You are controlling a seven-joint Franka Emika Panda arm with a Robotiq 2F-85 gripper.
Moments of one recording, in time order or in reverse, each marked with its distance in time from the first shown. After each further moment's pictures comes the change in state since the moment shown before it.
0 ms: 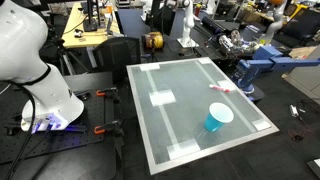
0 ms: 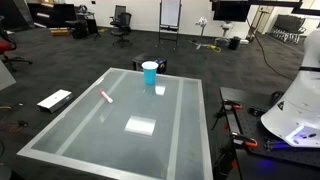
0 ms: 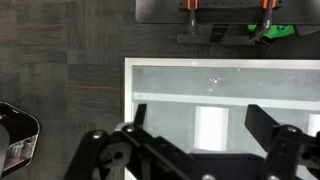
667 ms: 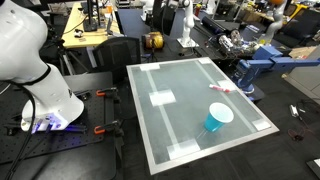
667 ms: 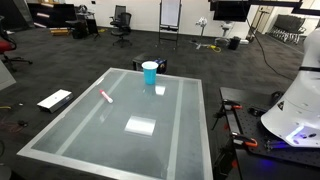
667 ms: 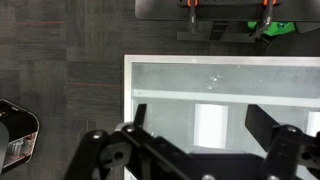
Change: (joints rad) arm 0.006 0.005 -0.005 0.001 0.000 0.017 0.000
